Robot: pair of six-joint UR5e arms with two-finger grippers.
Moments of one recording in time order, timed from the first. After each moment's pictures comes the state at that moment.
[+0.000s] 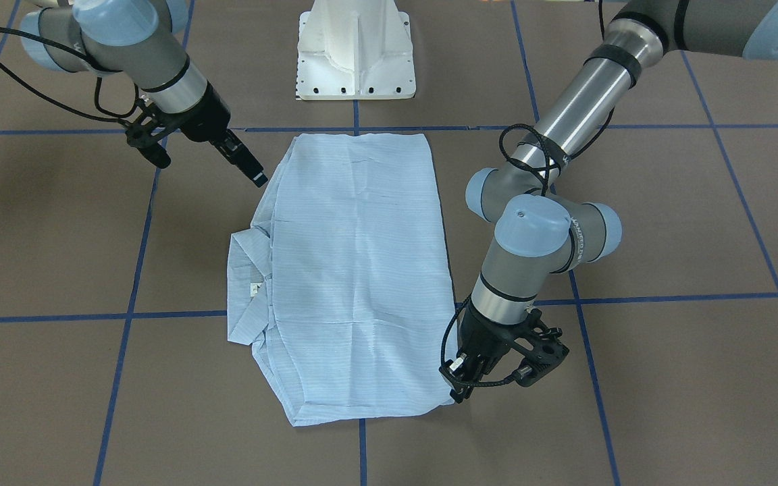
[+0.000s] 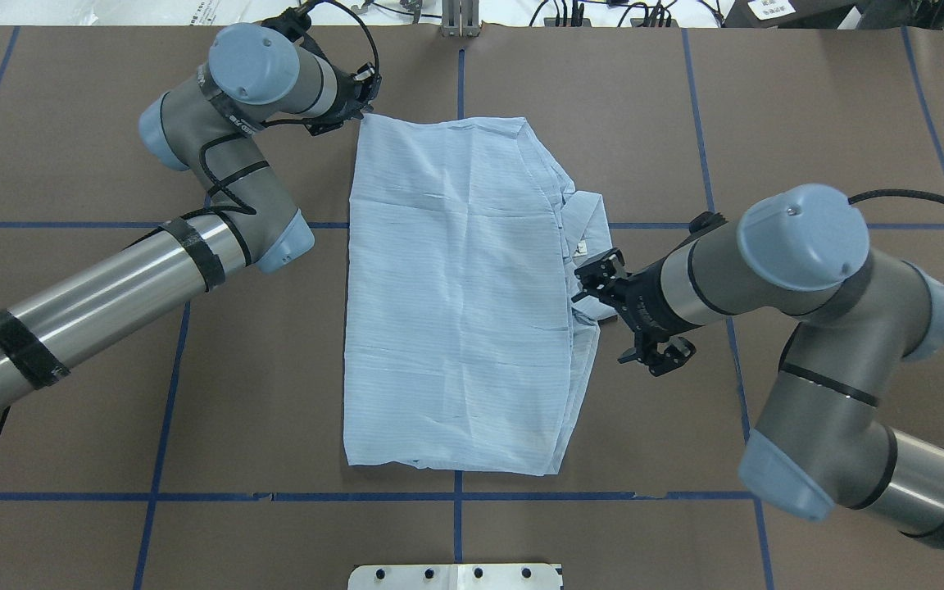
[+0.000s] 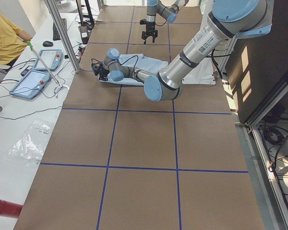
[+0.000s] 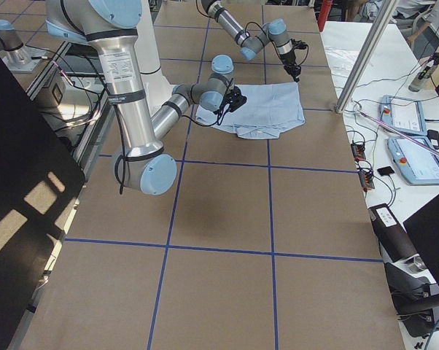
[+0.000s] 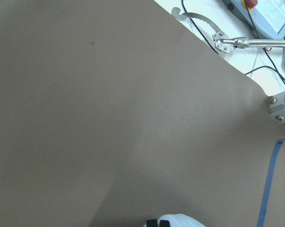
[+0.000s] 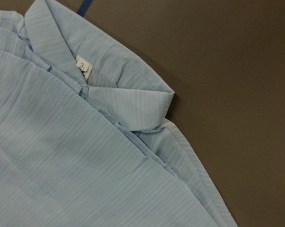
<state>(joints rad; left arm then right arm) -0.80 -2.47 -0.94 -2.41 -1.74 -1.69 0.56 -1.25 1.94 -1.25 1.96 2.14</state>
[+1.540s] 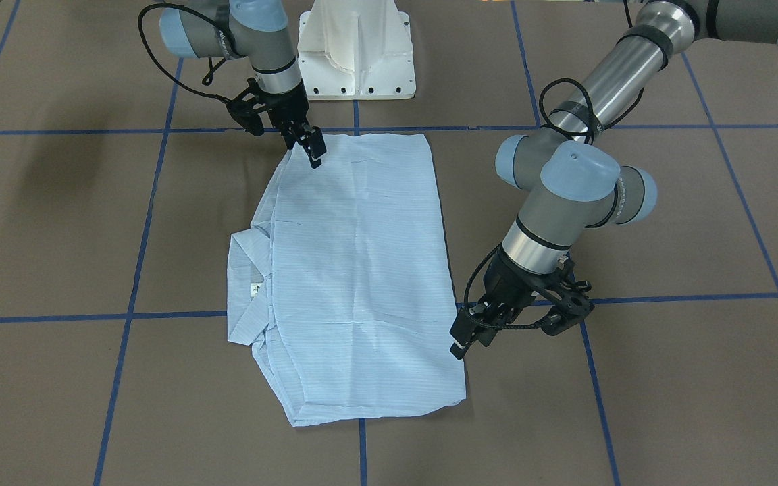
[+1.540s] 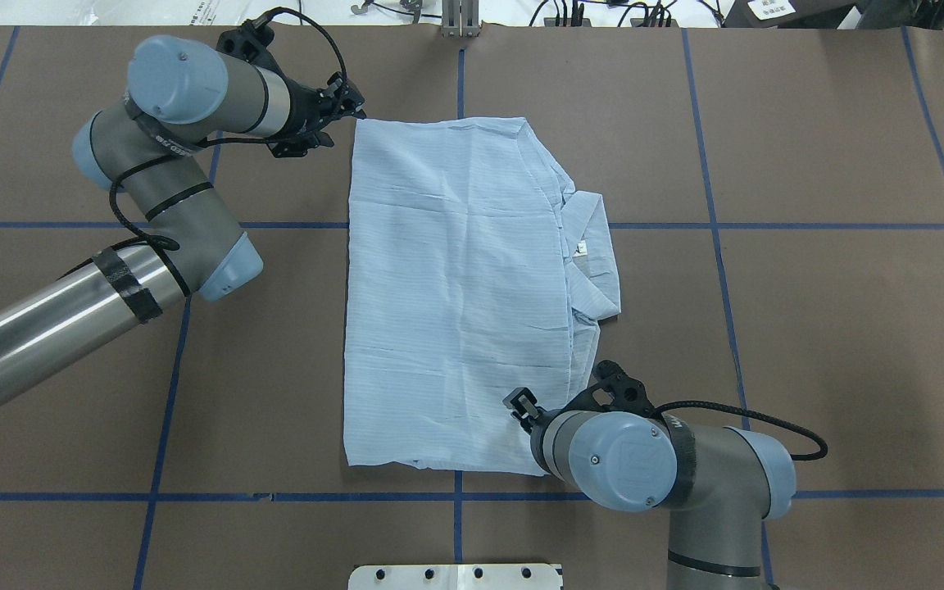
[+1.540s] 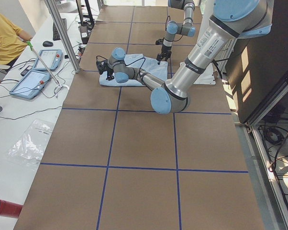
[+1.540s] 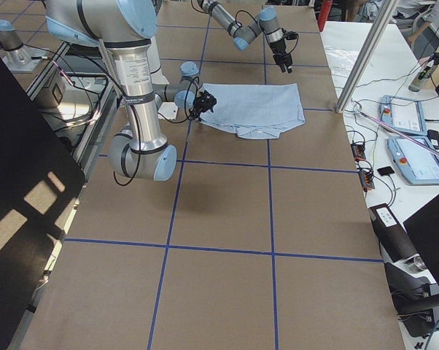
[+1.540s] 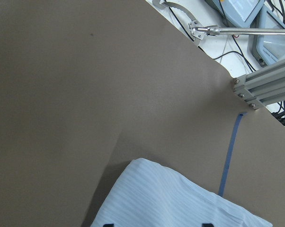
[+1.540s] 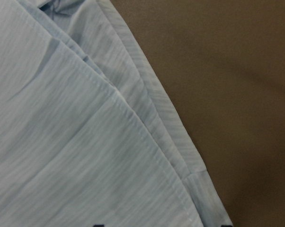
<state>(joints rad) -0.81 -2.29 -1.22 -2.41 -1.83 -1.70 0.20 -1.18 1.85 -1.34 1.53 2.29</state>
